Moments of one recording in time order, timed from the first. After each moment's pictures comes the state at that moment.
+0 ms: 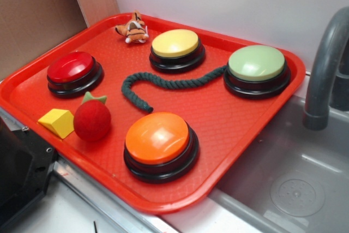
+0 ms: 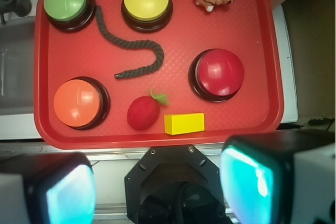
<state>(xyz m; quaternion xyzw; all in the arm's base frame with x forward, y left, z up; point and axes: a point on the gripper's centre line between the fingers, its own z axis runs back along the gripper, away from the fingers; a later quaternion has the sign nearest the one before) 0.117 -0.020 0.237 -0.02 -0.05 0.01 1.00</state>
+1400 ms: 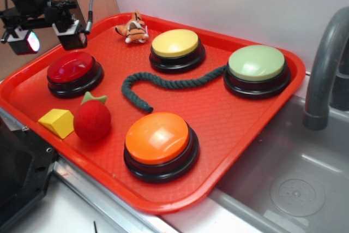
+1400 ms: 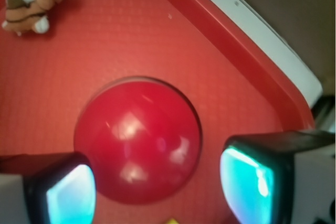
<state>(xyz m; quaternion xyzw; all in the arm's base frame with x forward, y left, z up) 0.169 0.094 0.086 0.03 -0.10 0.37 0.92</state>
